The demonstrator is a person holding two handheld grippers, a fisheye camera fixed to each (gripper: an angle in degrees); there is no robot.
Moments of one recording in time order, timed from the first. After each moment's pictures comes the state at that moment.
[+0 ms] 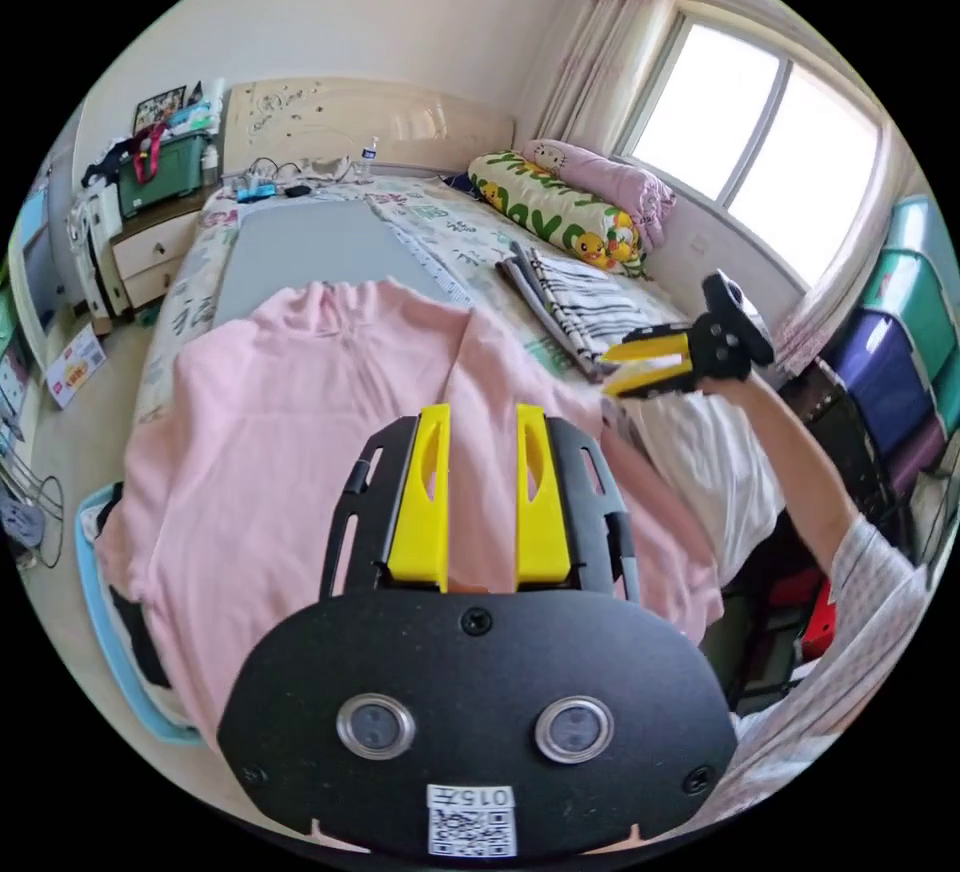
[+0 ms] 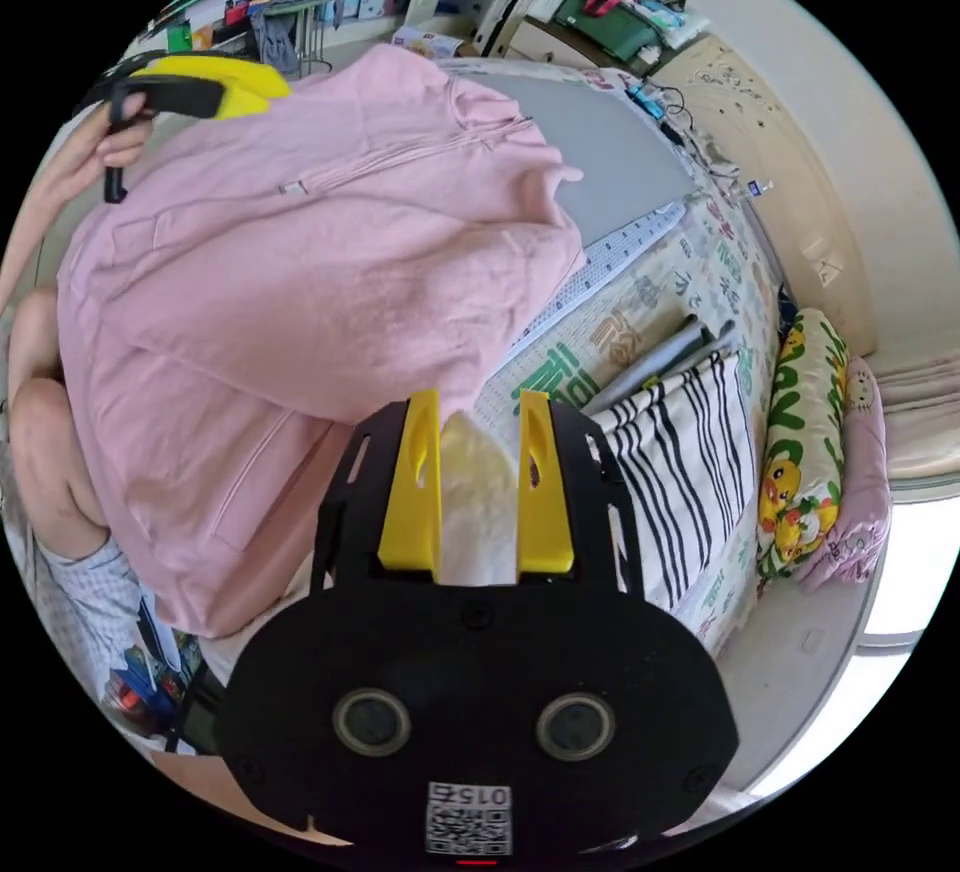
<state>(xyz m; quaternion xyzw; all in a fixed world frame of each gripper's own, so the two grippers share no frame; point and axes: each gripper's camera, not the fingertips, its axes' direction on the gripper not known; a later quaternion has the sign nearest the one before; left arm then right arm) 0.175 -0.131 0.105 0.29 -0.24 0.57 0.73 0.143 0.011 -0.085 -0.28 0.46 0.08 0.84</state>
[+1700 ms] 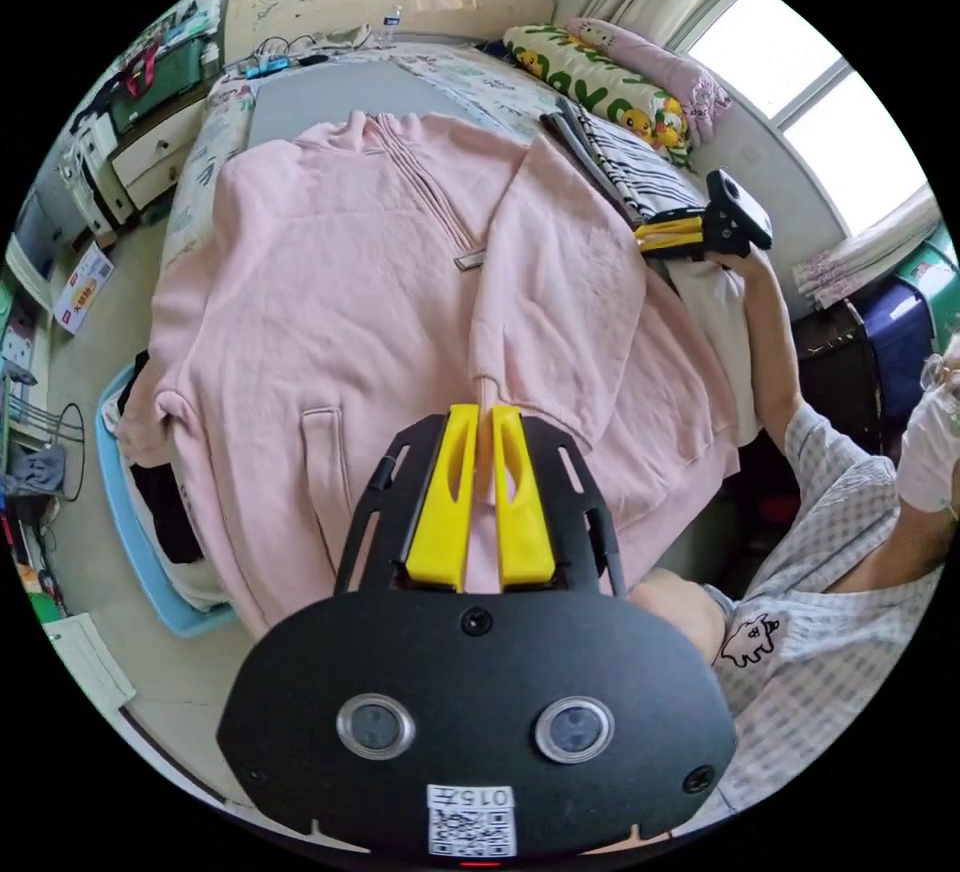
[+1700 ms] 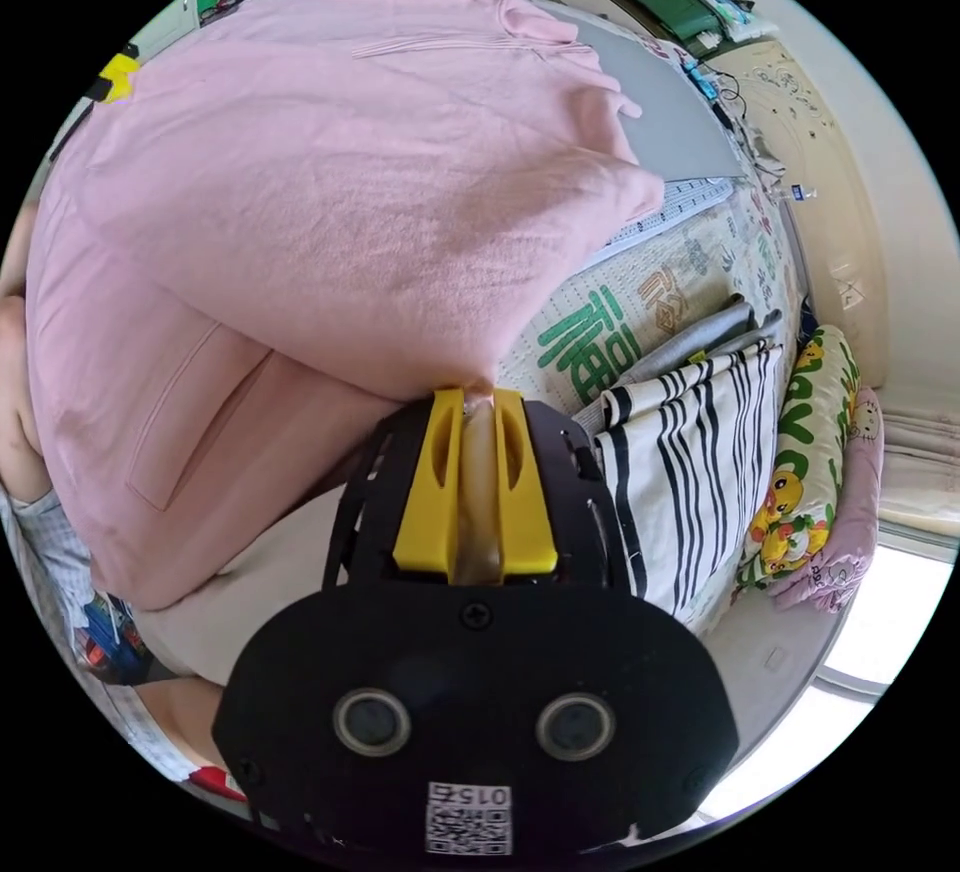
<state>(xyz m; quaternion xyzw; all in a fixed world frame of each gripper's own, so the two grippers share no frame) 0.082 -0.093 0.105 0.19 -0.35 0.48 0.78 0.204 -0.084 -0.018 -0.38 0.45 0.07 0.81</state>
